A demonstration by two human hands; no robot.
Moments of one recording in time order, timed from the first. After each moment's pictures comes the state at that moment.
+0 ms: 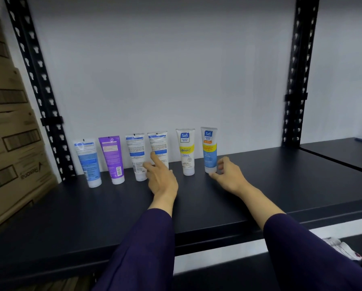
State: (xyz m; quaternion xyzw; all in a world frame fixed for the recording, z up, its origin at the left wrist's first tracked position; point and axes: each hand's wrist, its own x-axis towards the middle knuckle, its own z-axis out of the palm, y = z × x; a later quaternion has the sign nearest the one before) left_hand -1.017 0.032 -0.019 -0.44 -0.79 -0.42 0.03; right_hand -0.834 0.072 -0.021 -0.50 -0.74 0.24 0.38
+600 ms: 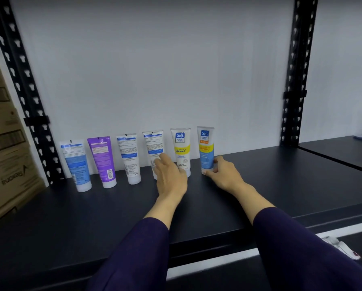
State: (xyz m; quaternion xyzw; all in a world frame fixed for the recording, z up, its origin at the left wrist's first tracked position) left_hand -0.993 0.043 -0.018 -0.51 -0.74 -0.44 0.02; right_hand -0.841 0.094 -0.021 -0.53 -0.74 0.22 0.35
